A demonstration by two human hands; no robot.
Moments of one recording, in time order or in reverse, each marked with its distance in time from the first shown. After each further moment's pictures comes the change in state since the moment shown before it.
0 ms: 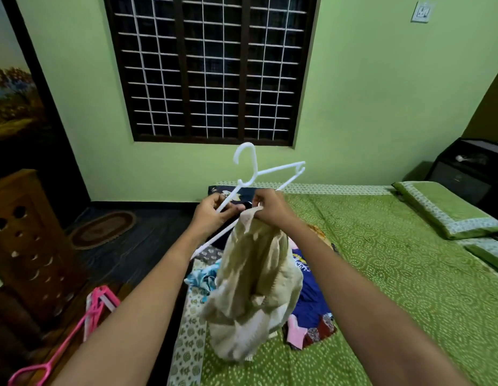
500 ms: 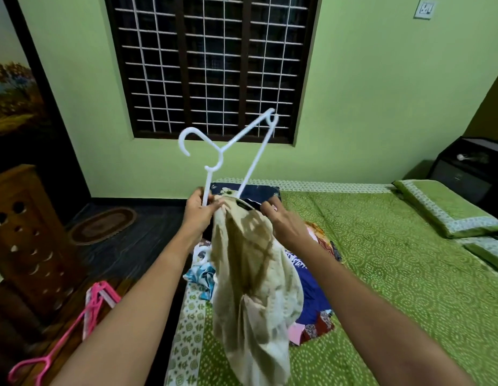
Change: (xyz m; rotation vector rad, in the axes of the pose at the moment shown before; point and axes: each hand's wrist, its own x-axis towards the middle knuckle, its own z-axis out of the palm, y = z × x) left_hand -0.008 0.007 -0.003 -0.138 0.183 -0.094; right_hand -0.031 0.055 0.014 -0.473 0.102 -0.352
